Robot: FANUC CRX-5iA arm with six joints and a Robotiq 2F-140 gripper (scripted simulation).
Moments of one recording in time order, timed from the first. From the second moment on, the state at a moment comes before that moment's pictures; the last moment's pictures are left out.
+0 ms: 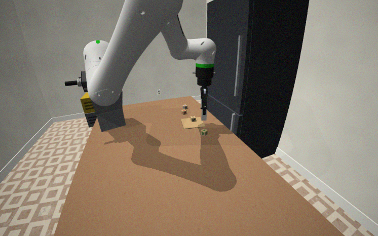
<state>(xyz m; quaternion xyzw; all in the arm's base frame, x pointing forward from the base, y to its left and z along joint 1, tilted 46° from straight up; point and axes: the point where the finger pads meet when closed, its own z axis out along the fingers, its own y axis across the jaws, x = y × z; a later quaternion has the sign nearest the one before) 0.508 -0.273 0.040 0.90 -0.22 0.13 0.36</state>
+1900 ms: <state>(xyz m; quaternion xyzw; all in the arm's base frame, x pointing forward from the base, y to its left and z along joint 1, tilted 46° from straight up) 0.500 -0.298 0.057 0.77 -0.51 0.25 0.30</state>
